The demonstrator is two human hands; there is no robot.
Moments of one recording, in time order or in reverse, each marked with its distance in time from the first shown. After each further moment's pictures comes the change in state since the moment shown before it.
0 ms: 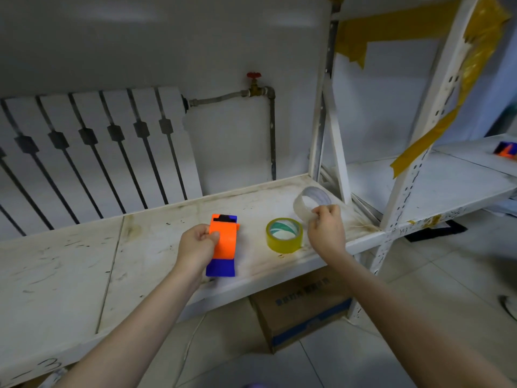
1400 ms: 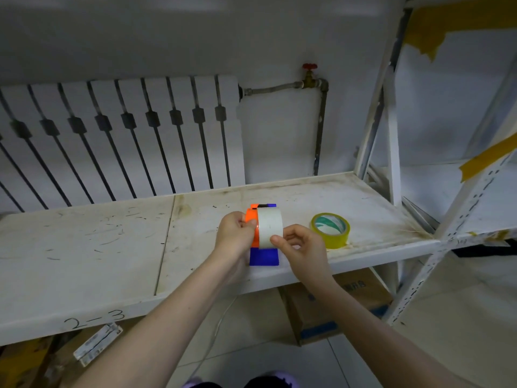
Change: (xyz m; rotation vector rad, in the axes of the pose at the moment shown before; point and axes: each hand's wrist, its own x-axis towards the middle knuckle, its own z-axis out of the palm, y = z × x) left_hand -0.010 0.001 -0.028 0.080 0.066 -0.005; right_hand -0.109 -0.110 0.041 0.580 -0.316 -0.125
